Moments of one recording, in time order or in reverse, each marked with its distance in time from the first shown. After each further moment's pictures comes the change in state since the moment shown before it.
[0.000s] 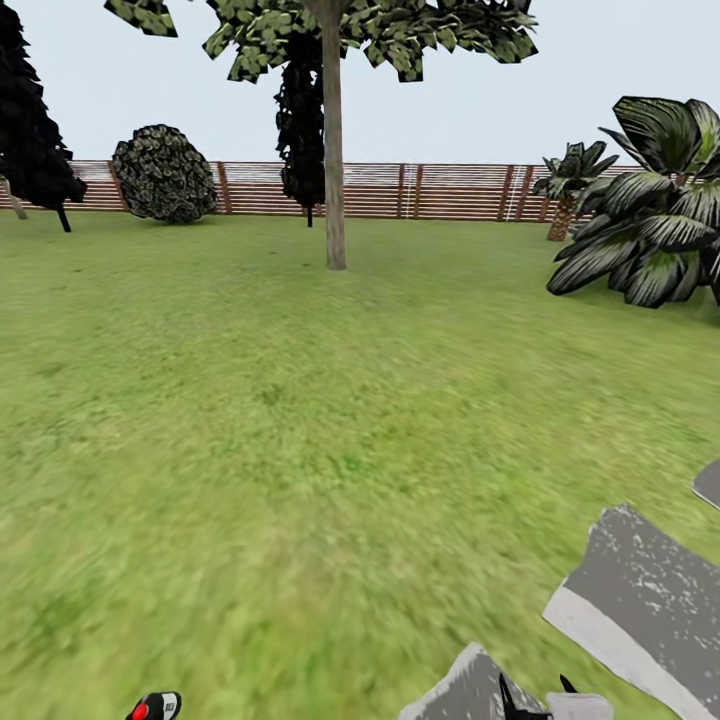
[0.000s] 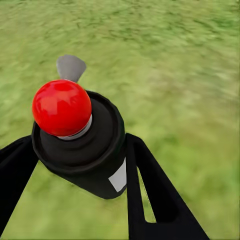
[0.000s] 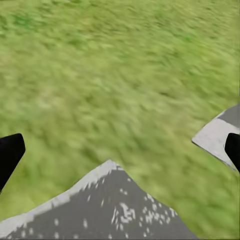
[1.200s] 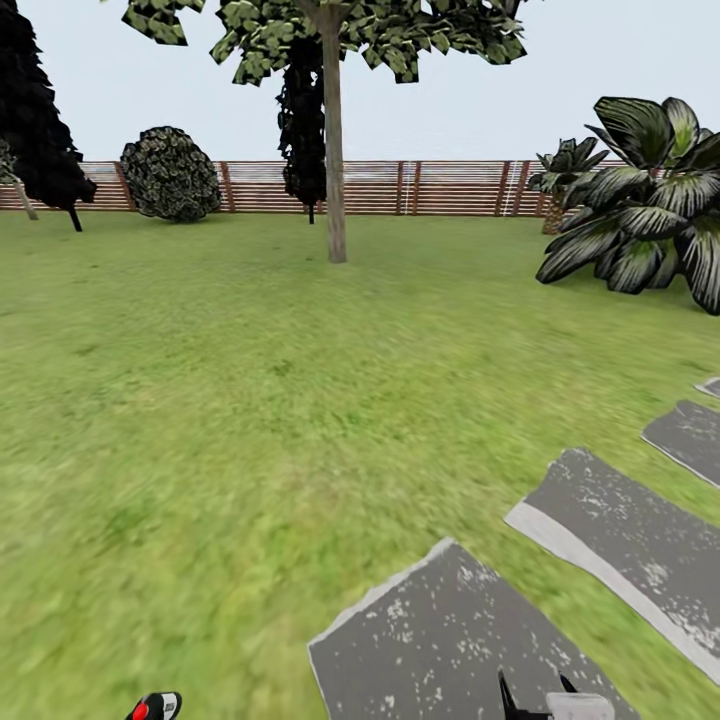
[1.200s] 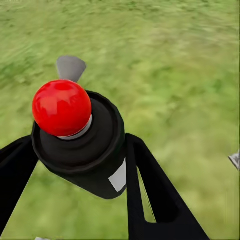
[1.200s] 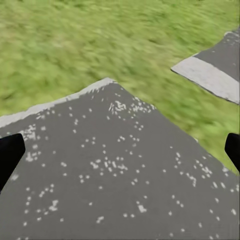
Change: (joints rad) left arm 0.000 0.000 0.000 0.000 0.000 0.000 0.000; right arm 0.000 0.000 0.000 0.000 0.000 0.000 -0.002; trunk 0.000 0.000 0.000
